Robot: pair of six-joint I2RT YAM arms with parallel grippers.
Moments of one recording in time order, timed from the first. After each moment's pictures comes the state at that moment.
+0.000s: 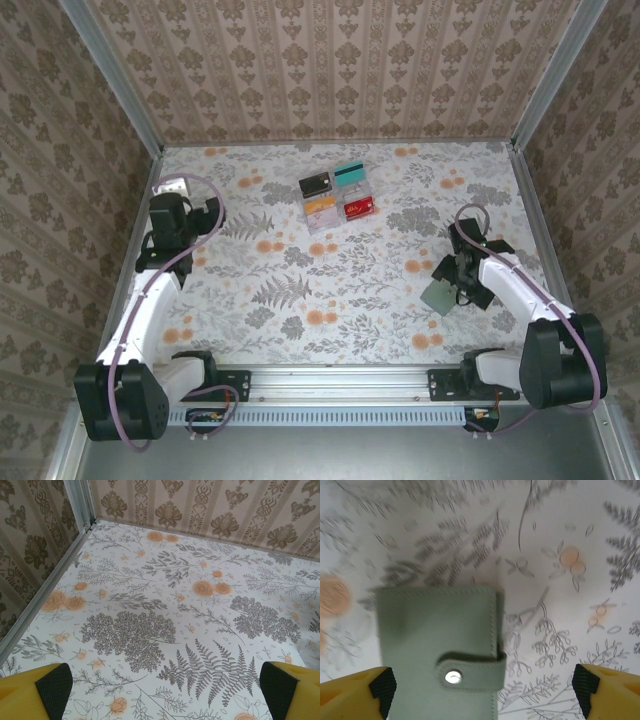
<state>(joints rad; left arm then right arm) -0.05 1.06 0.78 -0.19 -0.09 -0.17 0.08 1.25 0.72 -0.87 0.17 0.79</state>
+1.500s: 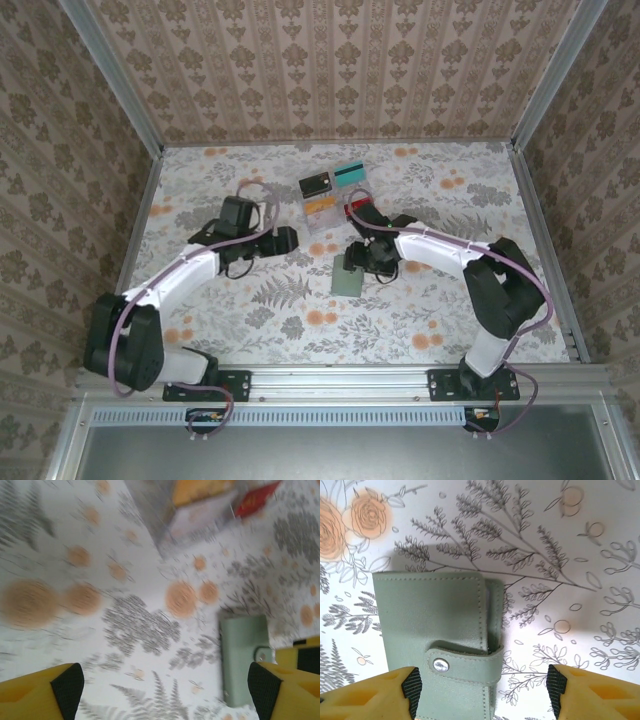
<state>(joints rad) -0.43 1.38 0.85 -0.36 0.32 -0.46 0.60 1.72 1.12 -0.66 -0.06 0.76</state>
